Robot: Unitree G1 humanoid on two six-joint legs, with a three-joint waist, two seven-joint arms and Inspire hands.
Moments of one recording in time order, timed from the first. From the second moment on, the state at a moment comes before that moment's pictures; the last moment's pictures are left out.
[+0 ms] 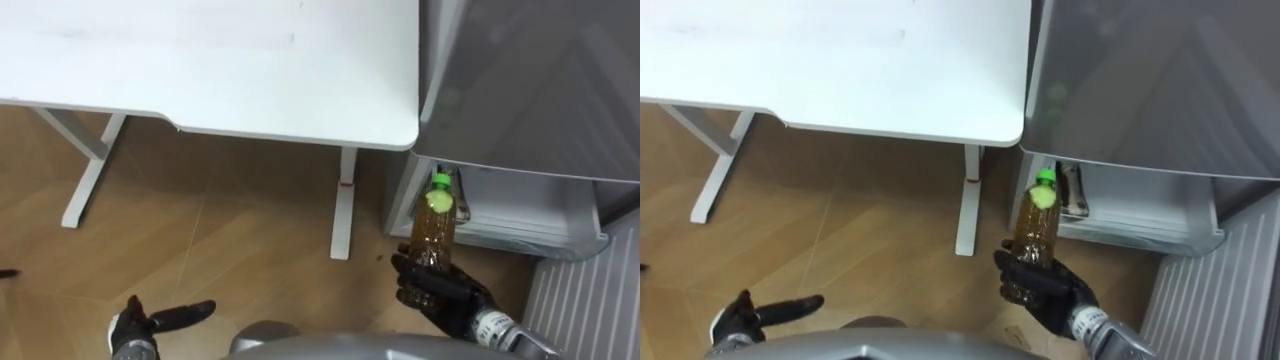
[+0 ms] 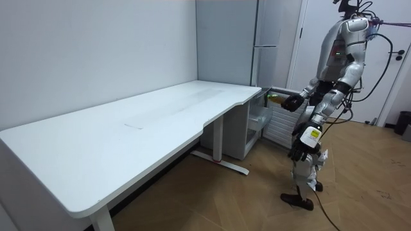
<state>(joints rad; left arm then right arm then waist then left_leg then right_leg) 0.25 0.22 0.13 0.90 -0.32 0.04 0.14 0.24 -0.30 0.14 0.81 0.81 0.16 0.50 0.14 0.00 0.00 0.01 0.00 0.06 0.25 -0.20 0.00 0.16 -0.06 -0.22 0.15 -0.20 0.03</state>
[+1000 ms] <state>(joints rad) 0.26 0.21 0.03 1.00 -0.21 0.04 0.04 0.15 -0.27 0.09 0.93 1.32 0.11 0.28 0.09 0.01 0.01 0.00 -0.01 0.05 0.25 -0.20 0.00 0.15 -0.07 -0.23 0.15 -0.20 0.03</state>
